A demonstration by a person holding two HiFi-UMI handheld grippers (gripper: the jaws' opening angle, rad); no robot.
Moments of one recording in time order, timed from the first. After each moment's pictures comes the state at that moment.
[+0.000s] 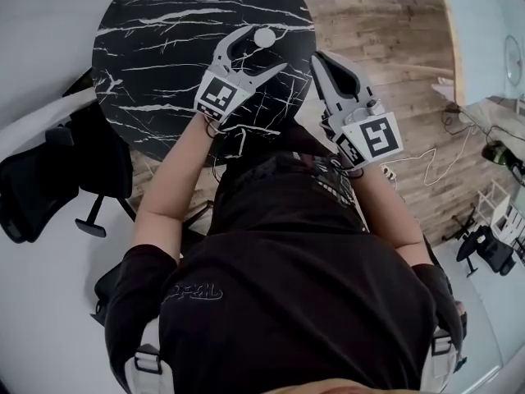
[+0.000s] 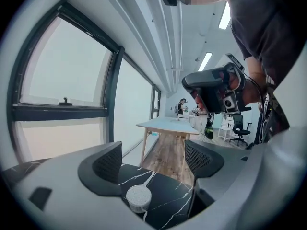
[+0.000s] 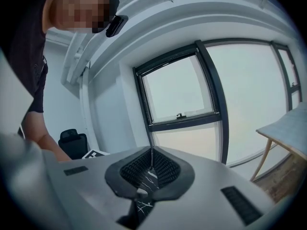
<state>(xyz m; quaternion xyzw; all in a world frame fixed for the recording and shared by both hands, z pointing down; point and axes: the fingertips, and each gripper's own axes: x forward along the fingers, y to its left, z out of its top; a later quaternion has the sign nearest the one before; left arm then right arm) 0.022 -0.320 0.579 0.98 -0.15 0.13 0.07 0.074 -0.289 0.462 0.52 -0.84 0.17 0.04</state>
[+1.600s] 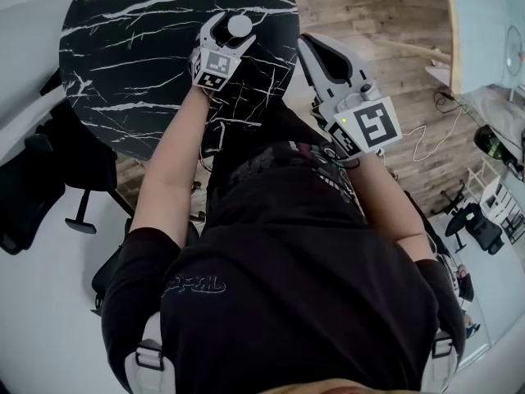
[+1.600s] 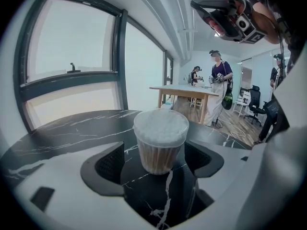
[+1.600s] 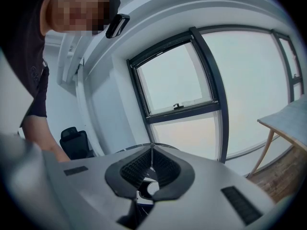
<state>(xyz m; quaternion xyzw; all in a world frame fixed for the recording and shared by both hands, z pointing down) 0.019 -0.349 0.780 0.92 -0.23 0.31 0.09 0.097 -0.313 0.505 0.50 -0.84 0.22 0.07</state>
